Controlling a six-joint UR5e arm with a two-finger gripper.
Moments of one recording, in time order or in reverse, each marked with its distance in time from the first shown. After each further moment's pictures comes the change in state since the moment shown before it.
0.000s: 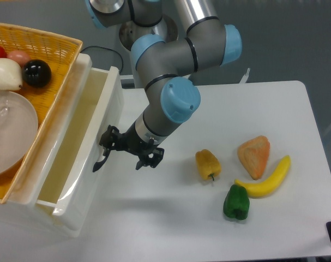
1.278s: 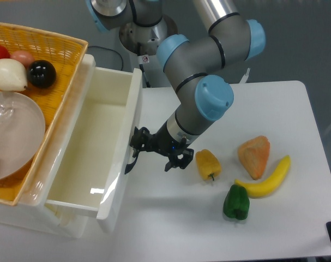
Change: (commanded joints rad) arm 0.074 -0.023 0.032 -0.006 0.041 0.101
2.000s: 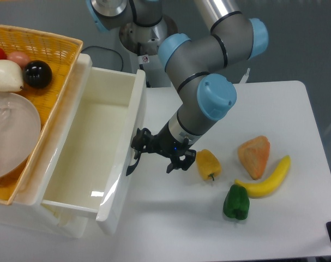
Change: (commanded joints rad) arm 0.000 0.000 0.017 -0.002 0.000 -0.002
